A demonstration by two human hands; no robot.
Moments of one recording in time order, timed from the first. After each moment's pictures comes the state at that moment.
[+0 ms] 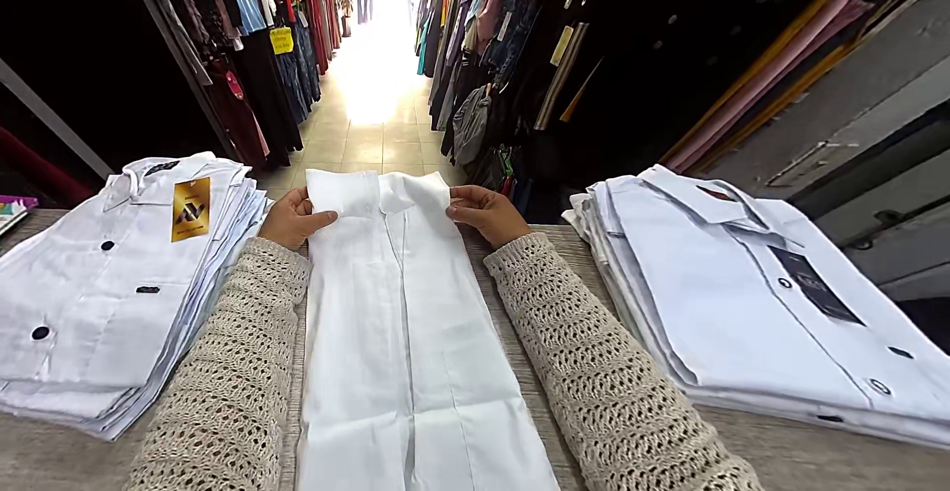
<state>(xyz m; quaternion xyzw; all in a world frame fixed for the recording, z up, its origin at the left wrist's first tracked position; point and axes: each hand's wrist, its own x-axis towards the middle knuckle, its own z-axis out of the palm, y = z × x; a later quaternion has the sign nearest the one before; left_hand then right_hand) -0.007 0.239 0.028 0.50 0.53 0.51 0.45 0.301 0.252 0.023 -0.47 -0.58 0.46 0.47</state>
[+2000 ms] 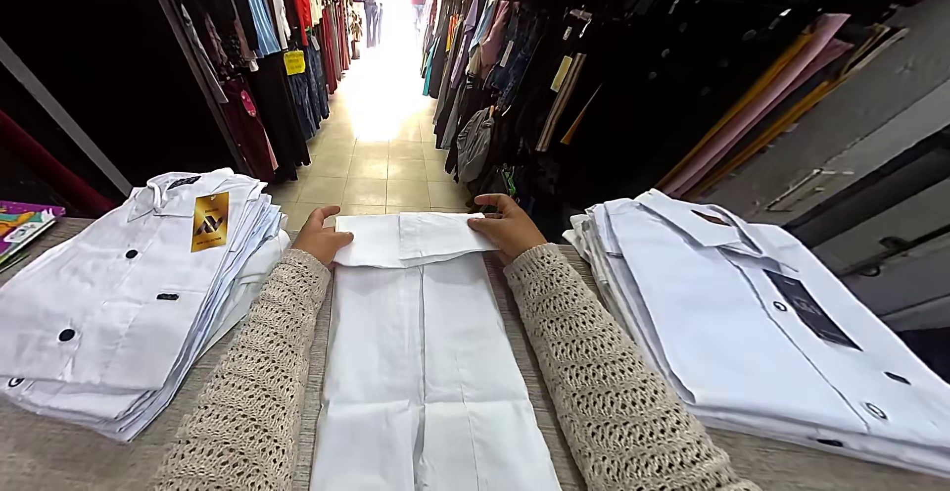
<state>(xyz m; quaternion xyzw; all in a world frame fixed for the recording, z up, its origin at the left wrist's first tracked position) 0.025 0.227 0.040 0.44 0.60 0.46 0.48 0.305 0.252 0.039 -0.59 -0.51 0.43 0.45</state>
